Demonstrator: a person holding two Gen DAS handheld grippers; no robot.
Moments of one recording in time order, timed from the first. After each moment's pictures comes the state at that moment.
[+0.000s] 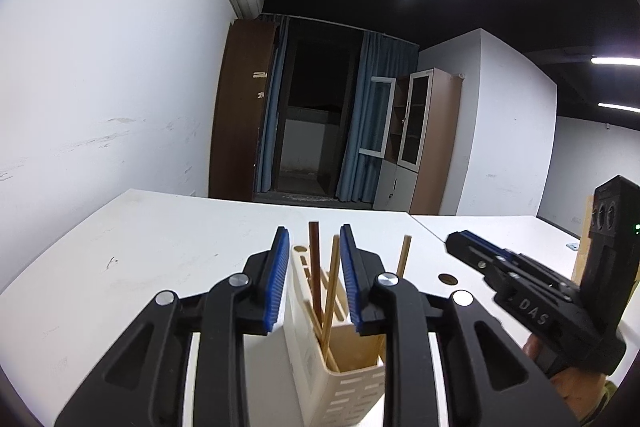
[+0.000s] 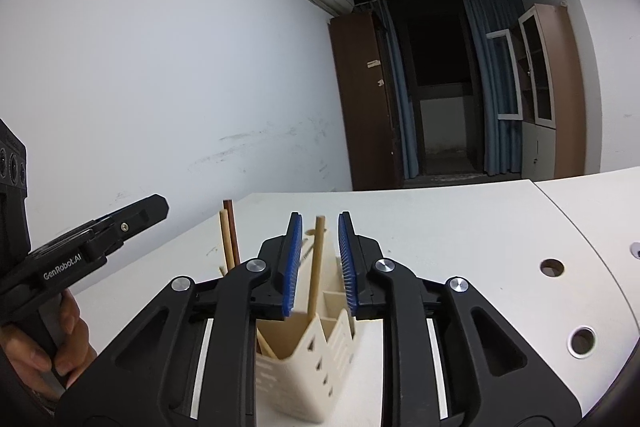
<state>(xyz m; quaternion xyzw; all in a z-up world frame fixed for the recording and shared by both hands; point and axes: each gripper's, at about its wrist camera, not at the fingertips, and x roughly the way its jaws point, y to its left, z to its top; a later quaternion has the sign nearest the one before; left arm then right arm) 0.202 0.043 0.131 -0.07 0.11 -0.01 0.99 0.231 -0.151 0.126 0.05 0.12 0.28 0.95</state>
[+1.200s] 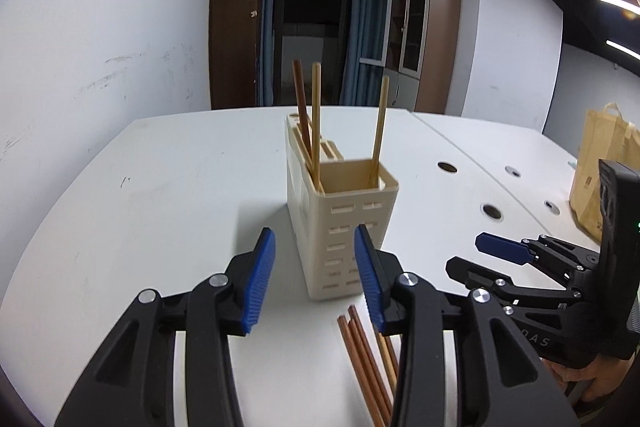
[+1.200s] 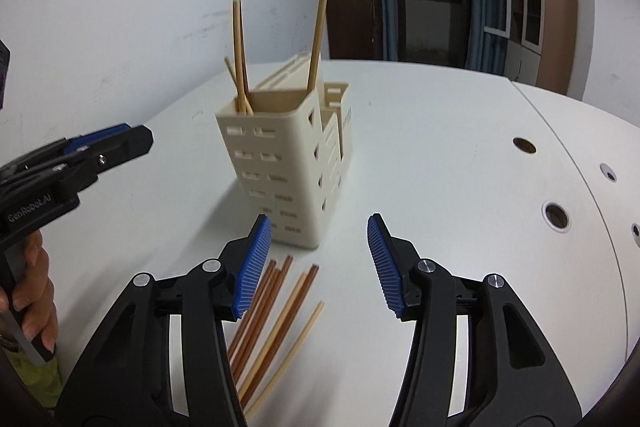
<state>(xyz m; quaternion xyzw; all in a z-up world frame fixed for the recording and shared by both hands) 0.166 0.027 0.076 -0.02 0.28 -0.02 0.96 0.172 -0.158 0.046 -0.04 0.33 0.24 0.91</state>
